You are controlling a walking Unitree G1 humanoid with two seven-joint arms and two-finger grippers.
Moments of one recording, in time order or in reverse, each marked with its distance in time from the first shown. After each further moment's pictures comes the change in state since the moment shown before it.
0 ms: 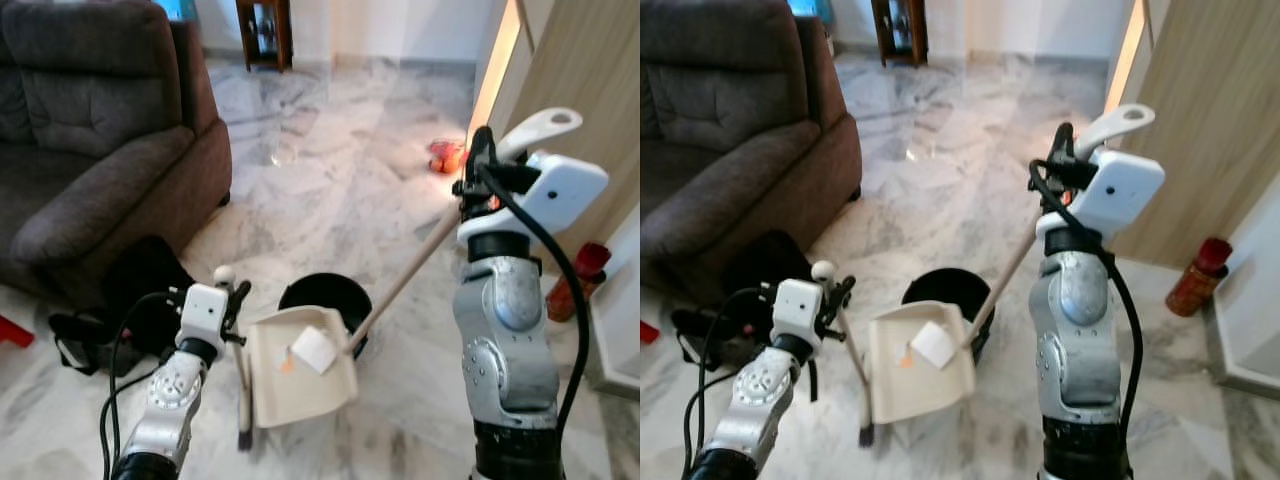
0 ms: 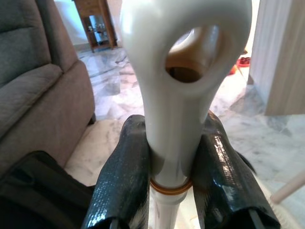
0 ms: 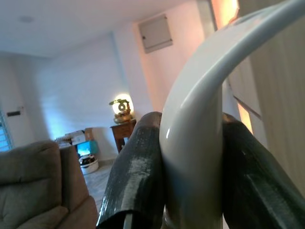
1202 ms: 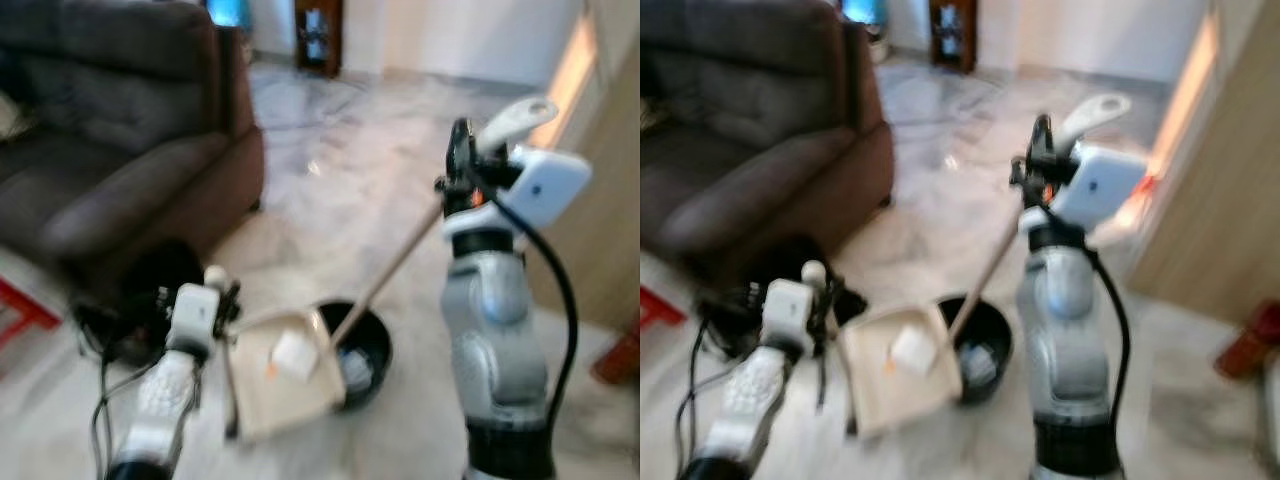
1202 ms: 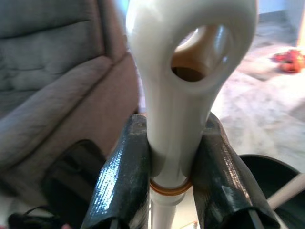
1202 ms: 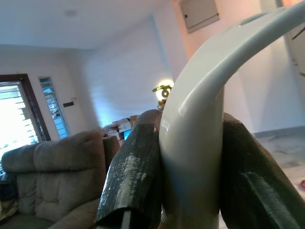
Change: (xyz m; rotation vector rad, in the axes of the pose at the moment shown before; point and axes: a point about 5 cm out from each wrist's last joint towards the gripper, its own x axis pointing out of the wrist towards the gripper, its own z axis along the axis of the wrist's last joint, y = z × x) left arm -0.002 0.001 -0.001 0.002 0.002 0.020; right arm -0.001 -0.005 -0.003 0.023 0.019 0.004
